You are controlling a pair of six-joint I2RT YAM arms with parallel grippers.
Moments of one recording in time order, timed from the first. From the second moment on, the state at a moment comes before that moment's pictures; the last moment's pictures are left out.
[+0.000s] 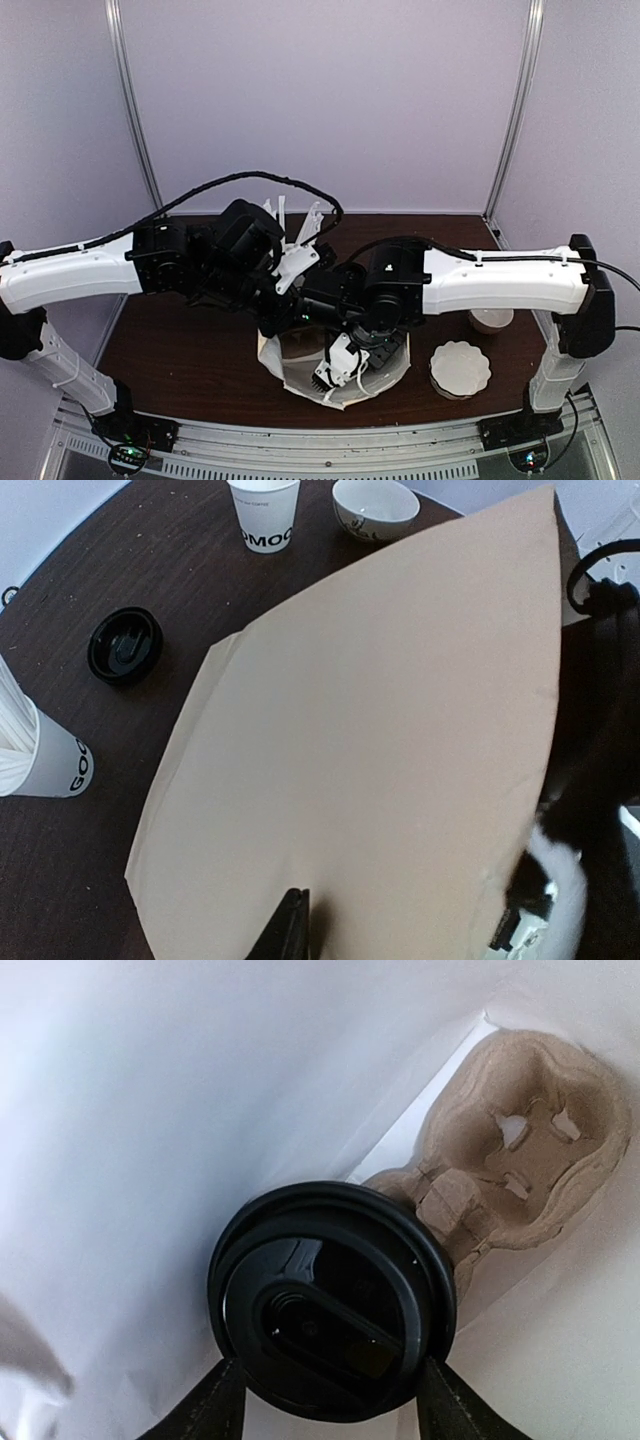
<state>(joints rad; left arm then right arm) -1.18 1.44 1.34 -0.71 0.04 -0.12 1.30 1.82 1.65 -1.22 0.38 -1.09</state>
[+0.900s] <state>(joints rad) -1.21 1.47 1.35 -0.67 0.04 -0.12 1.31 1.78 1.72 -1.32 0.25 -1.07</state>
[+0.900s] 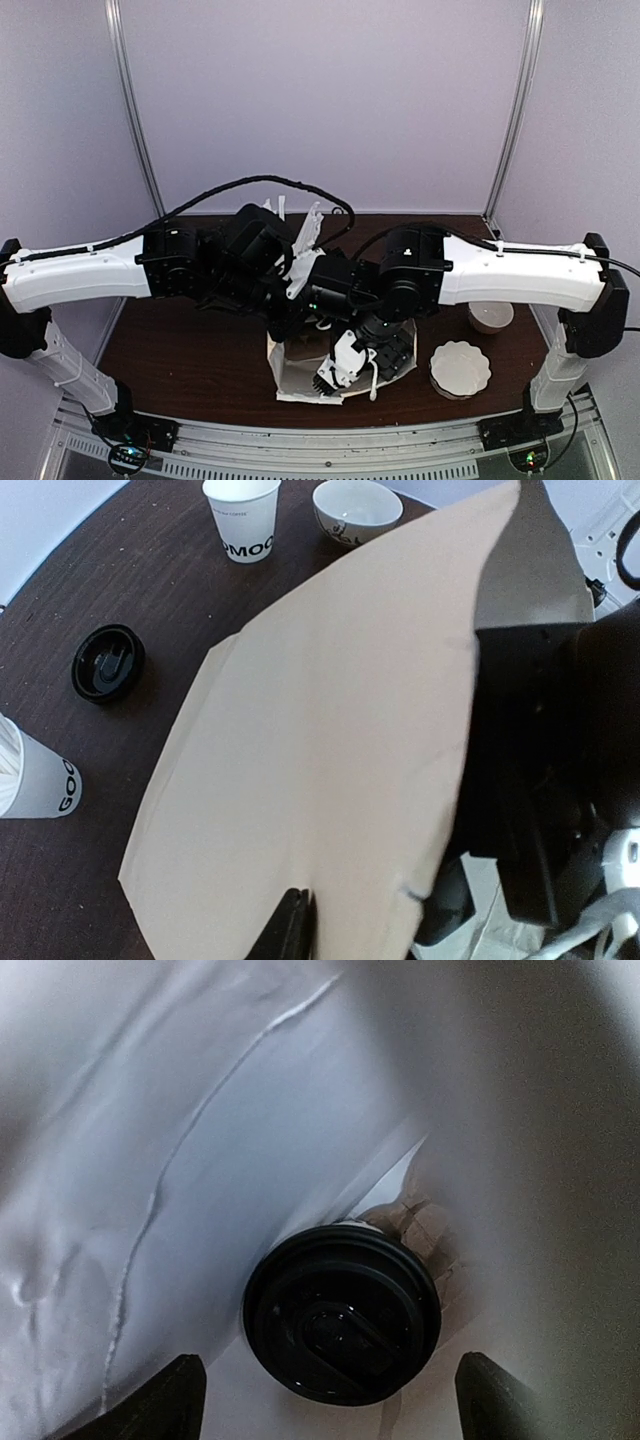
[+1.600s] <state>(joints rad) -1.17 1.48 1.34 -0.76 0.02 -0.10 1.26 1.84 1.62 -1.17 0.37 -1.12</state>
